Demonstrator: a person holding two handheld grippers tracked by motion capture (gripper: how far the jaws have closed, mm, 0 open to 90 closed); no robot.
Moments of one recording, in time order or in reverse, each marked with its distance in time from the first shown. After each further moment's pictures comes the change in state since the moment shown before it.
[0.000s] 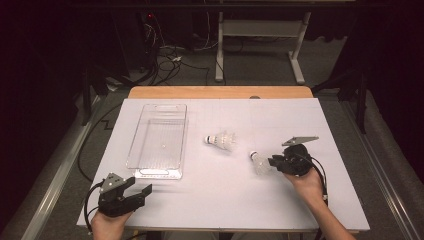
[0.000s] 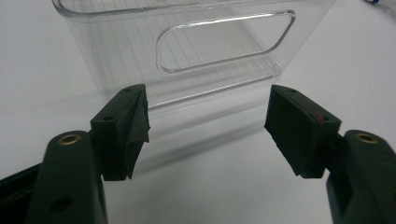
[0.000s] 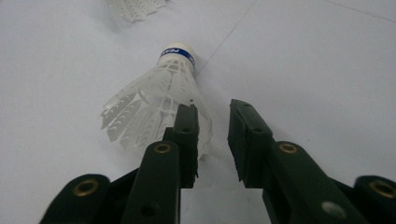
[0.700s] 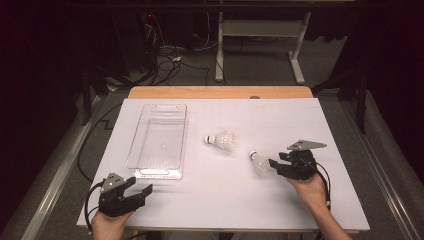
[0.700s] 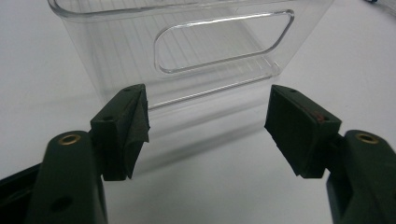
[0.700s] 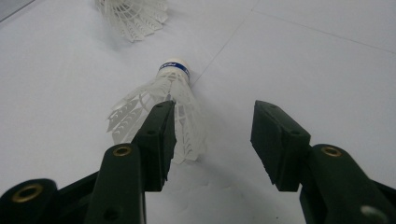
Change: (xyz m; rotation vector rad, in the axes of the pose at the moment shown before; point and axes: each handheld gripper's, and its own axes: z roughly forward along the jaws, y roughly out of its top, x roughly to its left) left arm 0.000 0.000 0.000 0.002 -0.004 0.000; right arm 0.006 -0.012 -0.013 -0.113 -0.047 0.003
